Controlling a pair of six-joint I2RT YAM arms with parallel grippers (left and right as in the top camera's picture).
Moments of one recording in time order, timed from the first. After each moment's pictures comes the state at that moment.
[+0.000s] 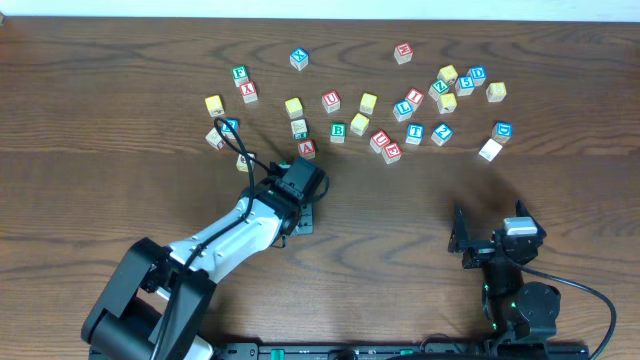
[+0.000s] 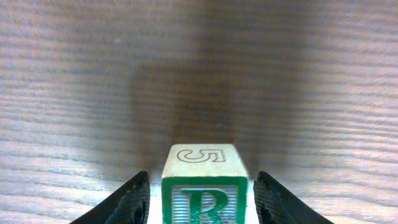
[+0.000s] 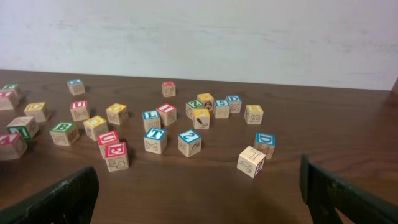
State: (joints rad) left arm -0.59 1.65 0.84 -0.51 -0.11 -0.61; right arm 0.03 0.01 0.01 -0.07 -0.03 -0.01
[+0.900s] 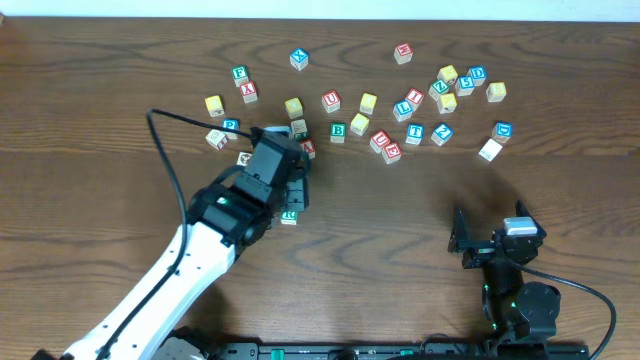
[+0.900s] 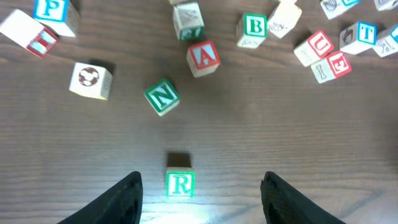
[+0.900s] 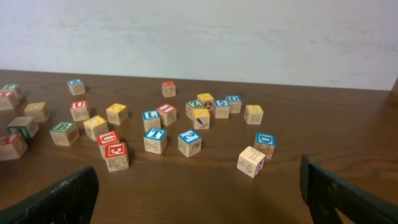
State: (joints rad) left arm -0.54 1.29 0.98 -0.66 -0.11 -0.50; right arm 0.03 0.01 0.01 -0.07 -0.03 -0.01
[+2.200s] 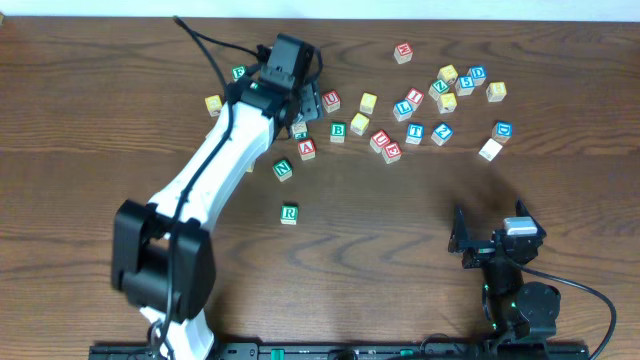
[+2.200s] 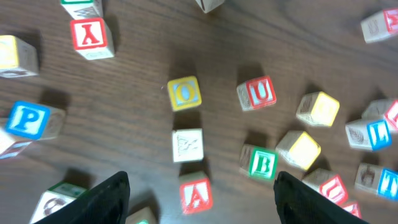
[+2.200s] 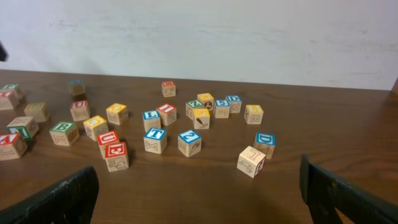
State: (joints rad) left arm -0.40 1.90 1.60 -0.72 -0.11 -0.57; right arm 0.03 0.01 0.01 -0.07 -0.03 -0.01
